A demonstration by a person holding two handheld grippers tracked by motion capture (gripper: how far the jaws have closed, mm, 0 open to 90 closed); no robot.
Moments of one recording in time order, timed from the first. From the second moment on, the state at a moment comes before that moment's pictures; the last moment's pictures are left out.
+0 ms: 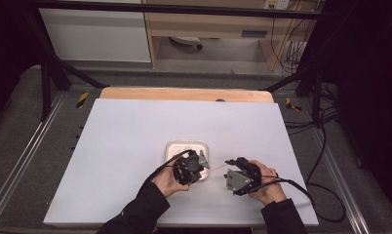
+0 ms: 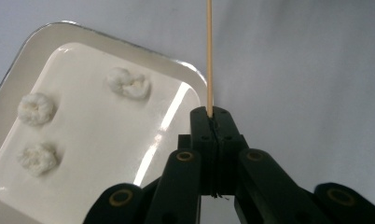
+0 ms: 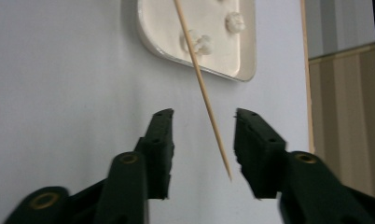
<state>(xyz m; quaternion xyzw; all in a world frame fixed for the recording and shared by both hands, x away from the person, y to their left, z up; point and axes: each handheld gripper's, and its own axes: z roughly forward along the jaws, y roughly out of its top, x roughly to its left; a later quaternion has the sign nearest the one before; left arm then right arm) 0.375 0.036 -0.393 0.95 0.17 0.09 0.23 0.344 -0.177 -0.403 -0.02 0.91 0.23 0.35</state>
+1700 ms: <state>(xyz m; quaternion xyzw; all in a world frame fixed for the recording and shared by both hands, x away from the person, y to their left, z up) 0.344 0.201 -0.407 0.83 0.35 0.13 0.41 0.364 -0.197 -0.417 0.36 0.84 0.39 0.14</state>
